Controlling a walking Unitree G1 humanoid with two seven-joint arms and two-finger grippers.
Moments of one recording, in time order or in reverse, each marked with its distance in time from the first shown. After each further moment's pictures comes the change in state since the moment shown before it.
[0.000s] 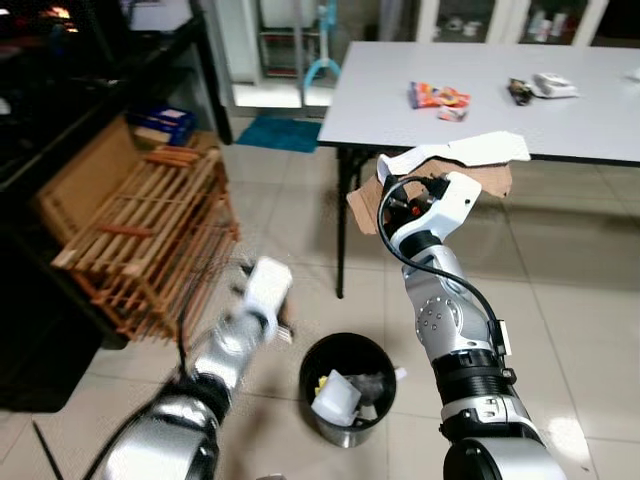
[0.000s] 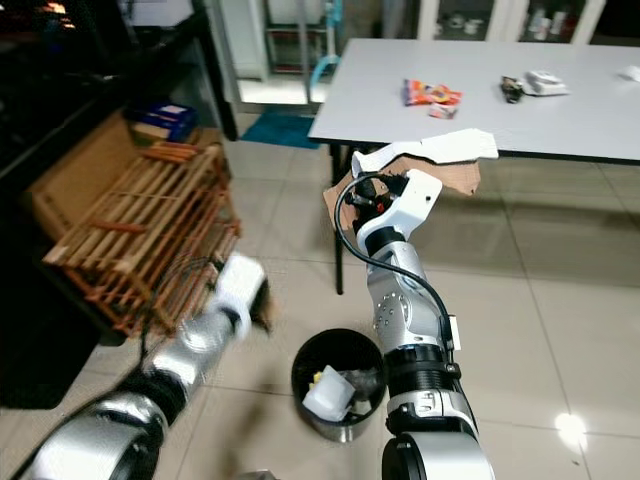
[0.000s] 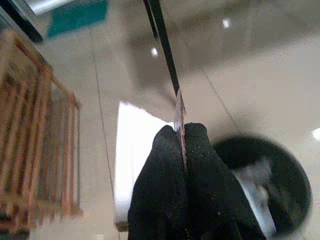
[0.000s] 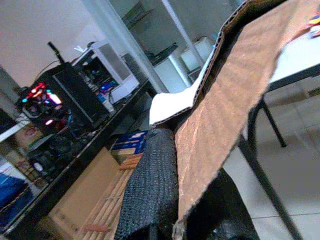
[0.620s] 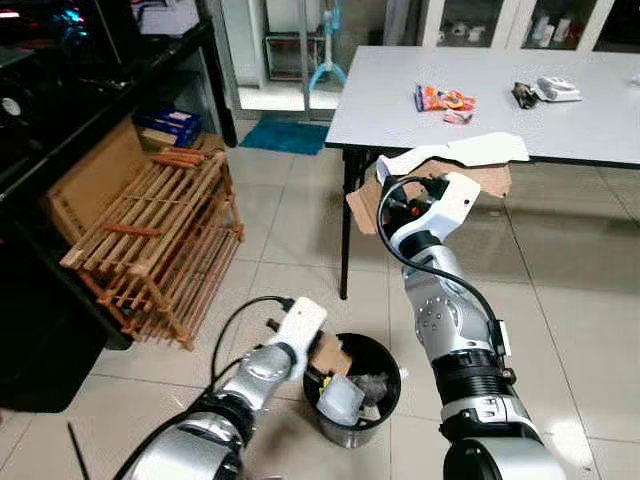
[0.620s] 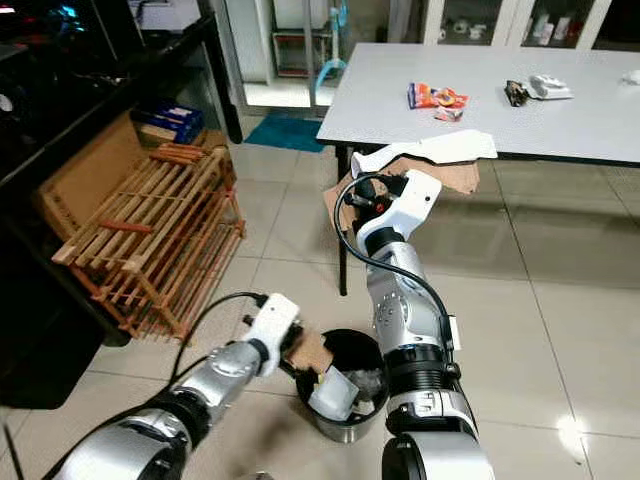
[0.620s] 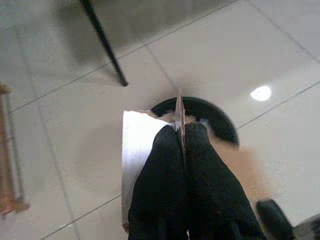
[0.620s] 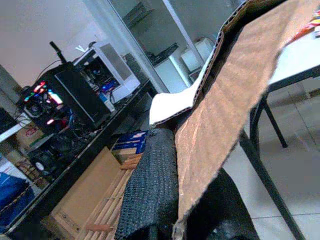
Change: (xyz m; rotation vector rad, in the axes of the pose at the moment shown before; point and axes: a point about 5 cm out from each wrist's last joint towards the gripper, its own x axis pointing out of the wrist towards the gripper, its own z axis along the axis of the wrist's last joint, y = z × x) left arm 0.000 -0.051 -0.014 0.003 0.081 -0.233; right arm 0.000 -0.001 0.000 -0.002 0.001 -0.001
